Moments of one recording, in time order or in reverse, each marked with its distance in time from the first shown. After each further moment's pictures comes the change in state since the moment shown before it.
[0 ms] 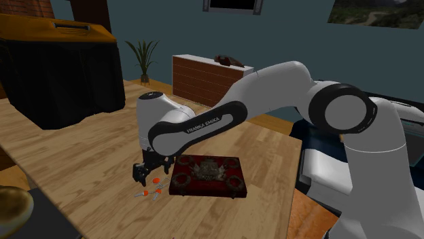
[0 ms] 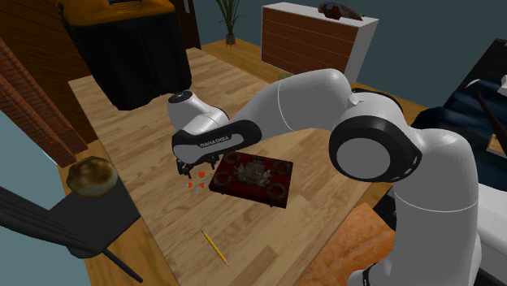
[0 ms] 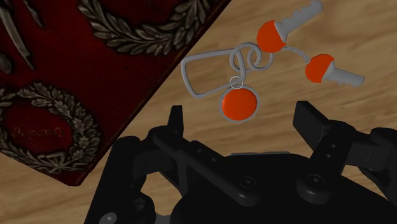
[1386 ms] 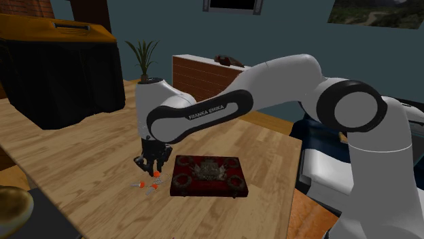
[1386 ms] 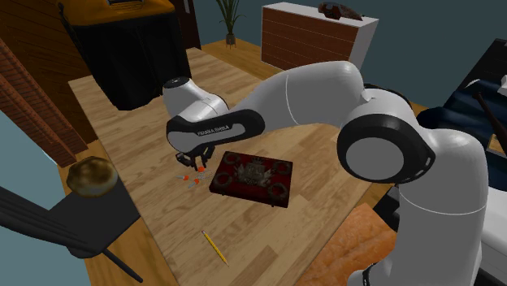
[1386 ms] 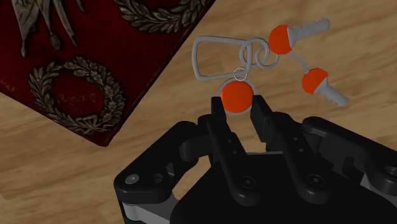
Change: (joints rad) arm -0.006 -0.046 0.012 0.043 0.021 -0.085 -0.013
